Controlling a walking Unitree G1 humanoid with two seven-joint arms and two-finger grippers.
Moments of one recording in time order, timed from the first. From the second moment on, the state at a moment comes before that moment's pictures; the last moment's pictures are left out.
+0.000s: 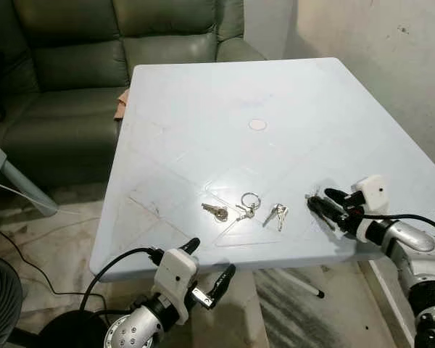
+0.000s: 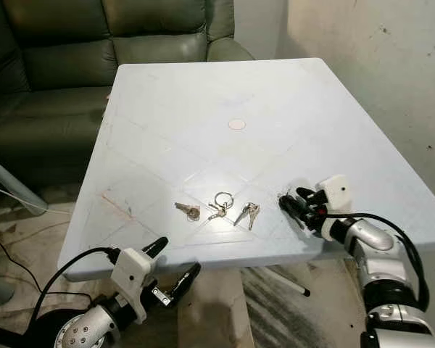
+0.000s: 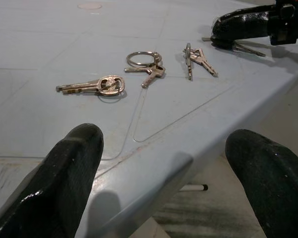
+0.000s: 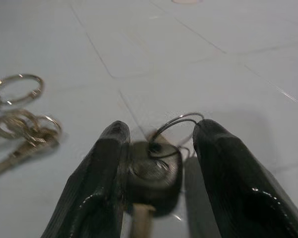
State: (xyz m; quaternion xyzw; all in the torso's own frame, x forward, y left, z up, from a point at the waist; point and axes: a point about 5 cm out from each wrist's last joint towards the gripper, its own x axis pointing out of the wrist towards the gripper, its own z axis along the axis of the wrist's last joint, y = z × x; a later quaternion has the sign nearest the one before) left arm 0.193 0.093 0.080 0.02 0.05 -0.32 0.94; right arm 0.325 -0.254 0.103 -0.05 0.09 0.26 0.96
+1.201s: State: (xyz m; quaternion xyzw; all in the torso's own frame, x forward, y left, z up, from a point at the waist) left arm 0.190 0.094 0.078 0.01 0.06 -0.32 0.94; right arm 0.328 -0.266 0.110 -0.07 0.09 0.23 0.97
